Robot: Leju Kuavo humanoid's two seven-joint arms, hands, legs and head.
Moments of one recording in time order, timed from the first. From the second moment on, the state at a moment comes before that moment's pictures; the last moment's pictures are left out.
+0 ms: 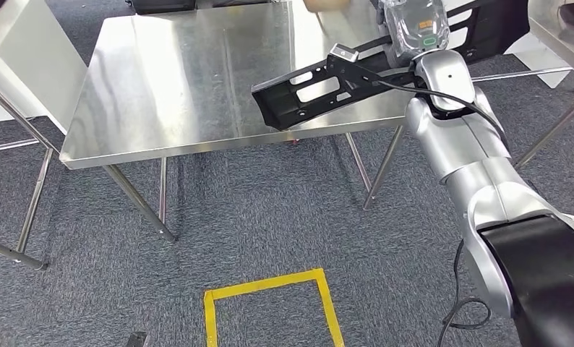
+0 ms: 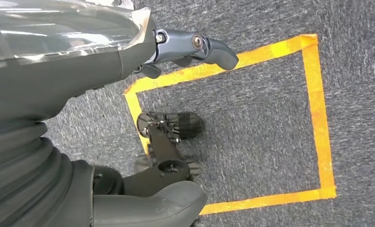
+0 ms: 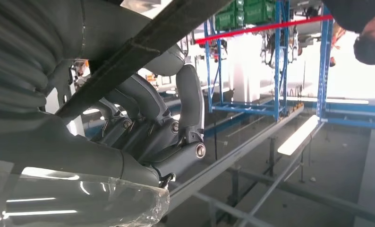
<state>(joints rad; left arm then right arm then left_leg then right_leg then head) -0.19 -0.14 1.00 -0.21 -0.94 -0.12 -0.38 -1.23 -0.07 0.48 -0.66 1.31 -0.27 0.02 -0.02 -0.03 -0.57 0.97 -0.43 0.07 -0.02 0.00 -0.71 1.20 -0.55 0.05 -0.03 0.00</state>
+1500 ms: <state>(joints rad) -0.18 -0.15 0.94 -0.21 -0.96 -0.10 -0.33 -1.08 -0.14 0.46 -0.82 1.34 -0.19 0.04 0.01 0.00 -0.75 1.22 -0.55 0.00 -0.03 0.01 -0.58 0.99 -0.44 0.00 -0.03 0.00</state>
